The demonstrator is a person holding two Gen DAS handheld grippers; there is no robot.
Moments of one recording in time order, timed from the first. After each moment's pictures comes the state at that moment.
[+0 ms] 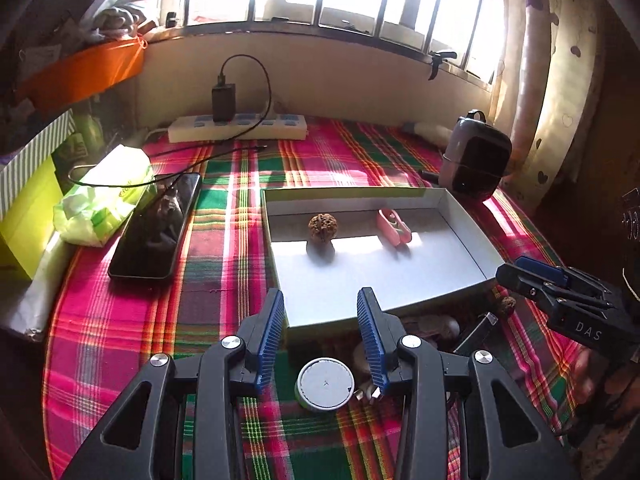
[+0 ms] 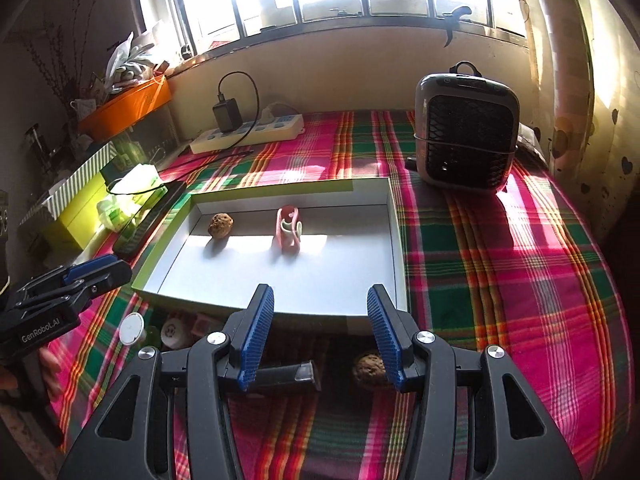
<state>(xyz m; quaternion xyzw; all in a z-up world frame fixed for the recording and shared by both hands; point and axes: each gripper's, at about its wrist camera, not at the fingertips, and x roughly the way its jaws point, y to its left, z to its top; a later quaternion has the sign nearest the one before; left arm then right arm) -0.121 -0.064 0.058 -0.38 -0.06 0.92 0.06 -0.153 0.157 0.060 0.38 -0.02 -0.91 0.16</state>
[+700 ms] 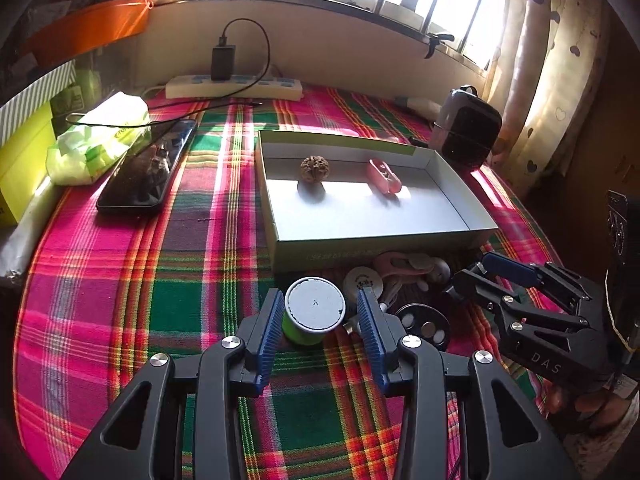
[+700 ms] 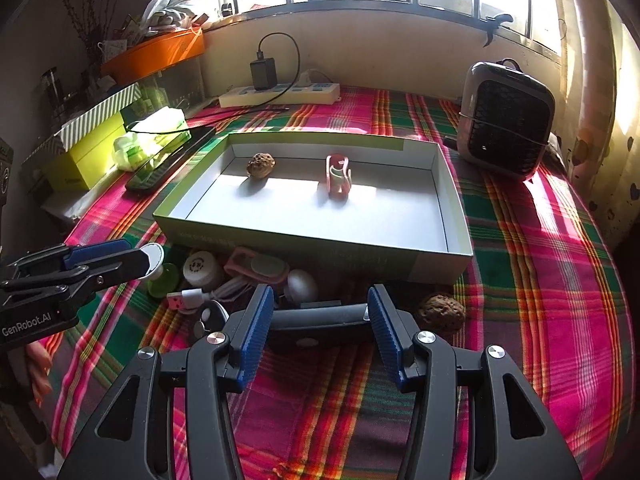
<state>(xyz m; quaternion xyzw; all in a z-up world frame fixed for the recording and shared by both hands) -0.095 -0.064 0.029 -0.41 -0.09 0.90 0.08 -0.123 0.113 0.033 0.39 0.07 -0.90 0.17</state>
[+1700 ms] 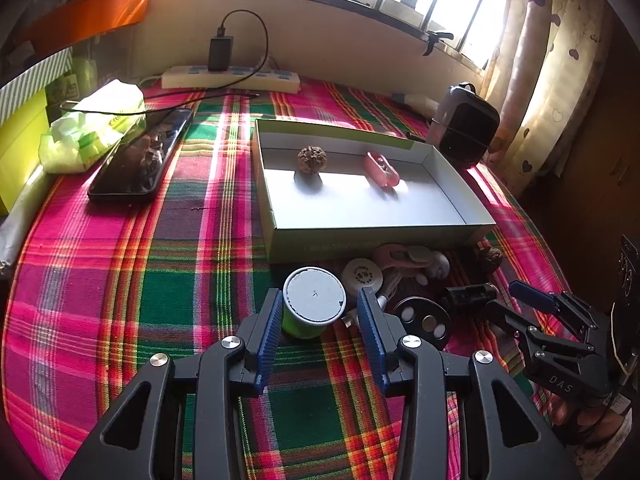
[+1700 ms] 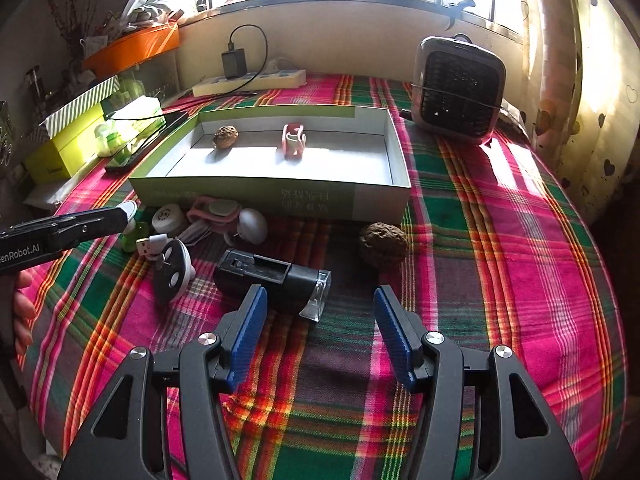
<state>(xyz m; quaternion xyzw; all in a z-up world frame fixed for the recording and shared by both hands) -0.096 -0.065 0.023 -0.41 -0.10 0.90 0.09 -0.096 0.151 0.027 0.39 0.04 -0.91 0.14</state>
